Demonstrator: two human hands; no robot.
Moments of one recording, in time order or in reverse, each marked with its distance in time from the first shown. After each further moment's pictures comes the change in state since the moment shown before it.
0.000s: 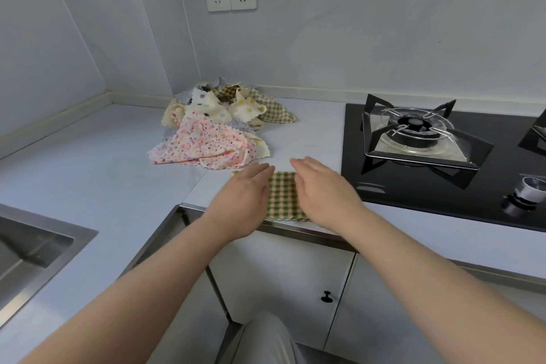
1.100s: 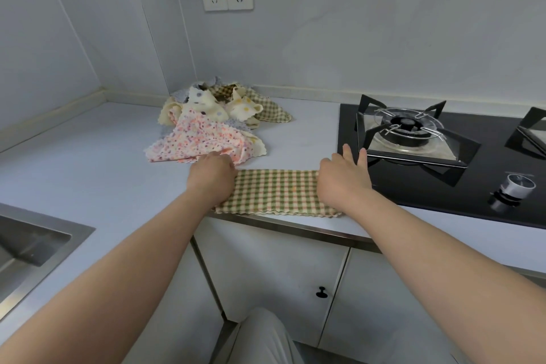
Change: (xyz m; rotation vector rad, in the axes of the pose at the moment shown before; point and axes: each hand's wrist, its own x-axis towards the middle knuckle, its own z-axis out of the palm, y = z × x) left_hand 0.039 -0.061 -0.006 0.236 -0.036 -0.414; right_hand 0.016 0.026 -0.009 -0.433 -0.275 0.356
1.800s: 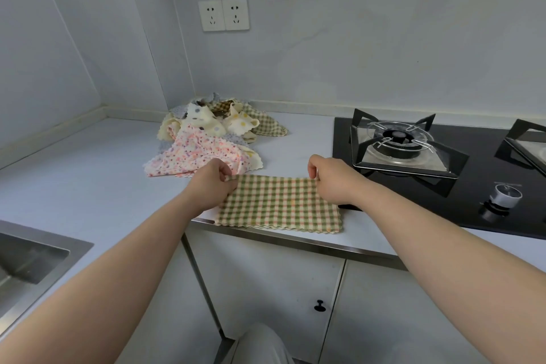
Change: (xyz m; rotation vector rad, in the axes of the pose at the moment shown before) left_hand -0.007 0.003 -0.020 -0.588 -0.062 -0.071; right_hand 0.009 0.022 -0.026 0.448 -0.037 -0.216
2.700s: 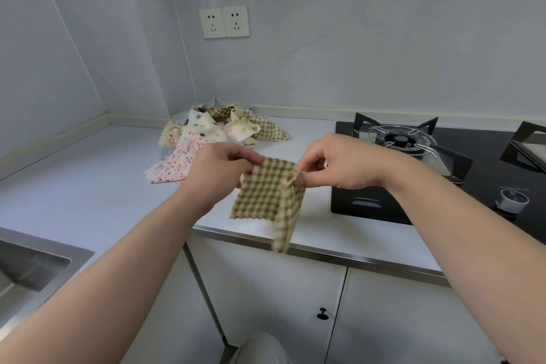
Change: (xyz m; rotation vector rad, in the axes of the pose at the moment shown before) left_hand -0.046 0.081 -0.026 -0.379 0.060 0.115; right_hand -0.035 -0.034 -0.072 0.168 -0.115 -0.363
